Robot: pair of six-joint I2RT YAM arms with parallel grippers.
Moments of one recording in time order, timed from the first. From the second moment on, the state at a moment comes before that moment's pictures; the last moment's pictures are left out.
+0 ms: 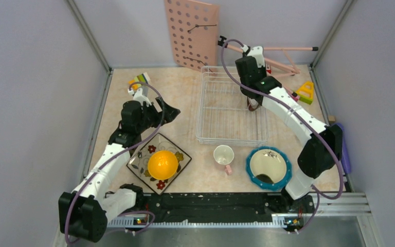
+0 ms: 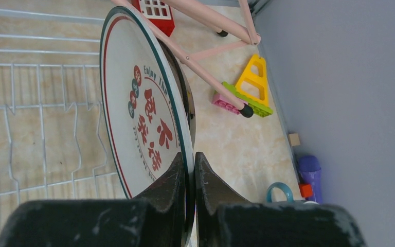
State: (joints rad) left arm -0.23 1.03 0.73 -0.06 0.29 -0.65; right arm 0.53 1.65 1.58 -0.56 0.87 0.09
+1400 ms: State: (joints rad) left arm -0.23 0.95 0.70 -0.22 0.19 -0.63; right arm 0.53 1.79 1.51 -0.49 0.81 0.28
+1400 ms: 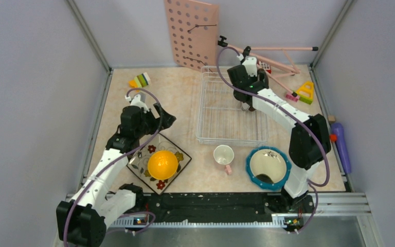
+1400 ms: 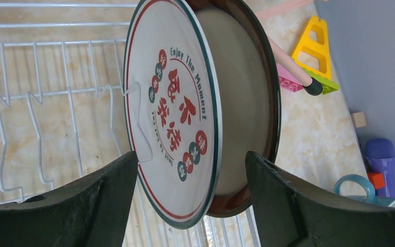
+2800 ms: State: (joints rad) left arm -0.23 0.84 0.70 -1.02 -0.12 -0.87; right arm 0.53 1.25 1.20 -0.45 0.29 0.25
